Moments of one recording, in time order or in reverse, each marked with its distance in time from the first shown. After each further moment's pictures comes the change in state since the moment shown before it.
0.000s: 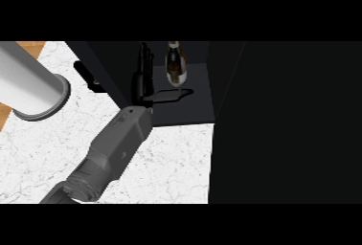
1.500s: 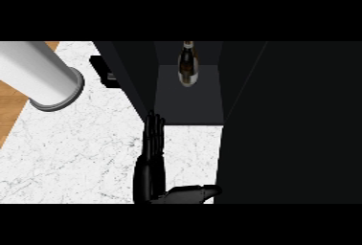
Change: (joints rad) left arm 0.780 0.120 -0.670 -1.284 -0.045 0.608 0.252; right arm 0.066 -0.039 -0.069 -0.023 0.008 0.007 -0.013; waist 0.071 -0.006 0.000
